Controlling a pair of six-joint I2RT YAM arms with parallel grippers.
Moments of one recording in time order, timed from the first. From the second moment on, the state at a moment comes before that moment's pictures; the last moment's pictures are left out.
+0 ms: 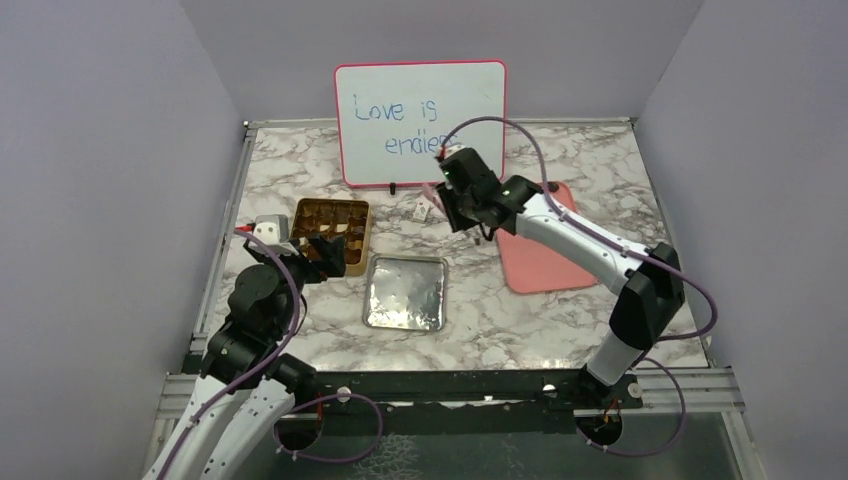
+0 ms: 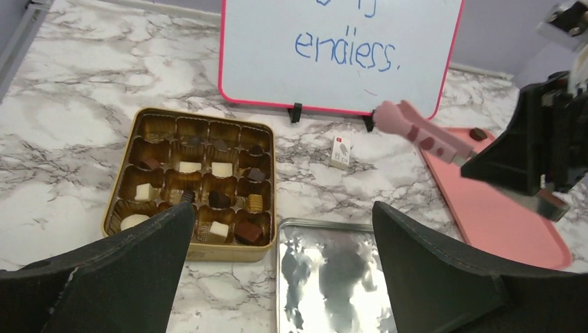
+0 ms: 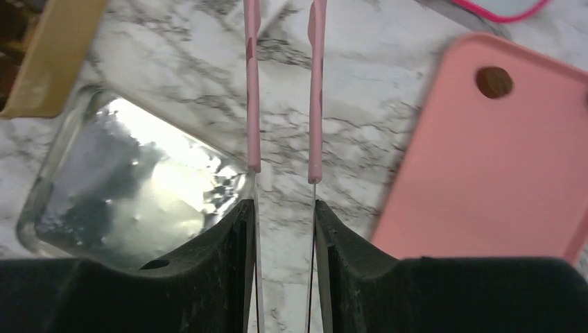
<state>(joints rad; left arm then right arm) -0.48 0.35 0.63 -0.38 -0.33 -0.33 0.82 1.72 1.55 -0.68 0.25 0.20</state>
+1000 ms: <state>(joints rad) -0.47 0.37 0.63 -0.38 -0.28 -0.32 0.33 1.65 1.30 -0.61 0.19 0.16</state>
